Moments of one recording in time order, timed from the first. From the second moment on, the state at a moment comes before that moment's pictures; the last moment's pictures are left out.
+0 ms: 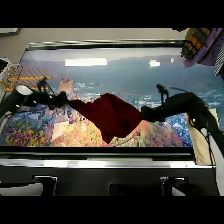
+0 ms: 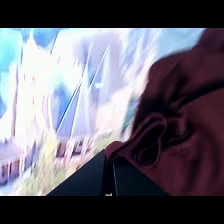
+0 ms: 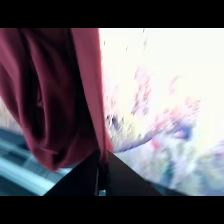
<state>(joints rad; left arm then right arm) 0.08 -1.51 1.23 0.85 -1.03 -1.49 0.09 -1.23 1.03 2.15 -1.18 -1.60</state>
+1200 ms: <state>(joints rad) 0.32 -0.86 1.76 1.23 -1.21 -1.79 0.09 -0.70 1.66 1.39 -1.13 -1.07</state>
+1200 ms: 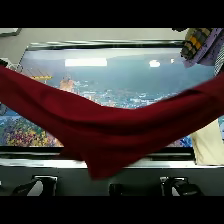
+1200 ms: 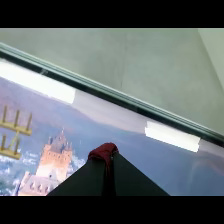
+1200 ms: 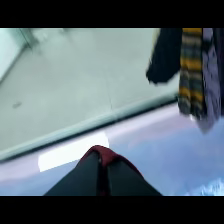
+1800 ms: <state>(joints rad) 0.20 -1.42 1.40 1.24 -1.08 -1.74 0.09 -1.70 1.67 1.91 -1.08 -1.08</state>
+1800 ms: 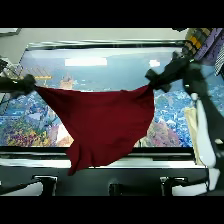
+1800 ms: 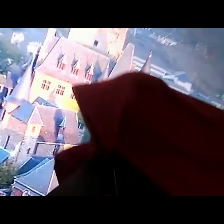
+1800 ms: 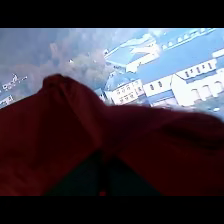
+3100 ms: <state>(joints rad) 0.18 -1.57 1.38 1.22 -1.36 -1.70 0.31 -0.85 0.44 2.32 -0.90 -1.16</state>
